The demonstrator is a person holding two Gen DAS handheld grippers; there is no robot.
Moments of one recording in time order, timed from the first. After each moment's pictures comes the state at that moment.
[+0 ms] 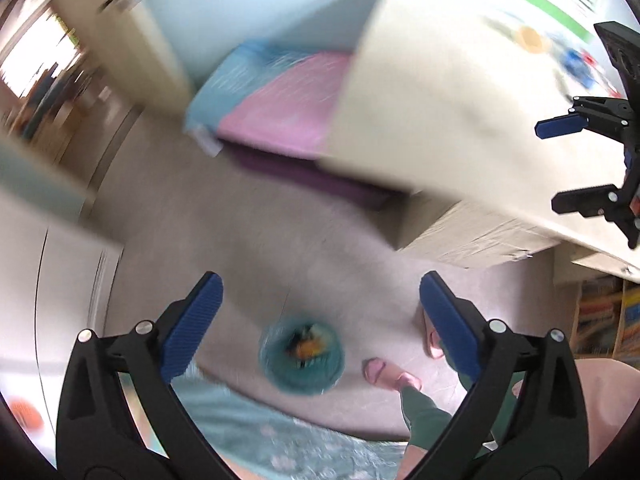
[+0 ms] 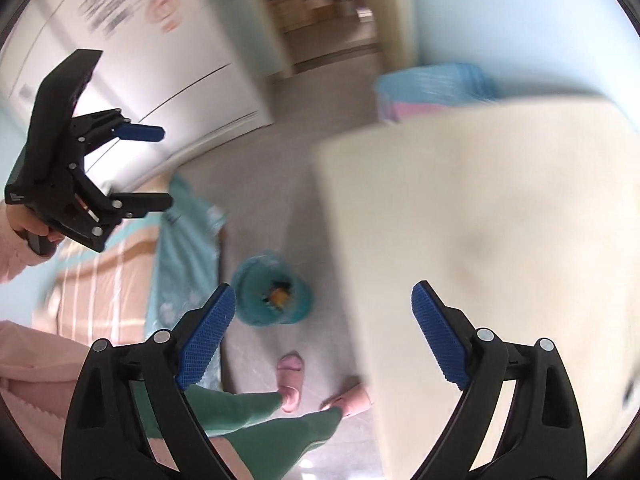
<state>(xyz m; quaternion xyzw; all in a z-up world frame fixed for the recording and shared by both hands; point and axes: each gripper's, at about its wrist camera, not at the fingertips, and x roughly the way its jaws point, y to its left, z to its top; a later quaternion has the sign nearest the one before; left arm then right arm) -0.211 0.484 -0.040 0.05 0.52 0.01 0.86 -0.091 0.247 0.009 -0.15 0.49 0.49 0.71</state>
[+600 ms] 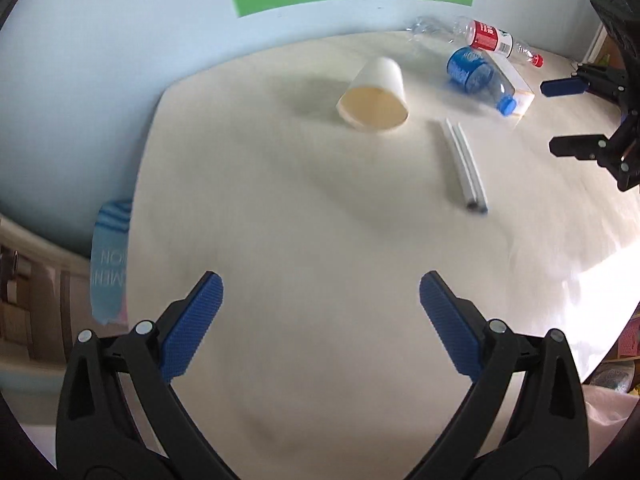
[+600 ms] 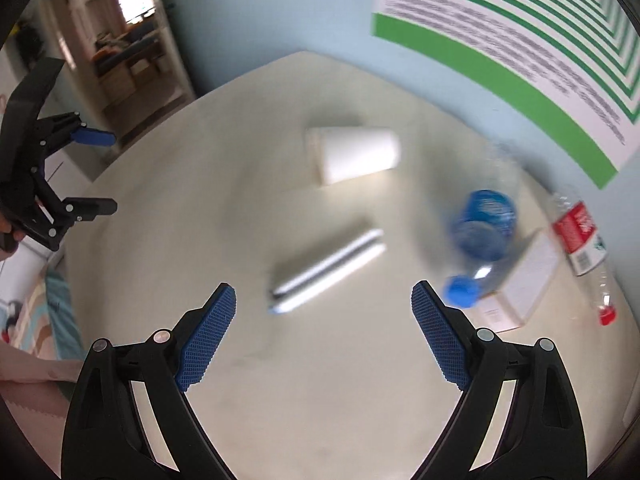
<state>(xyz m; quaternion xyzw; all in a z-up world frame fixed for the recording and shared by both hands) 0.045 0.195 -0.002 0.19 0.47 -0.17 0.84 0.095 -0.066 0.008 -0.09 0.50 0.23 0.83</state>
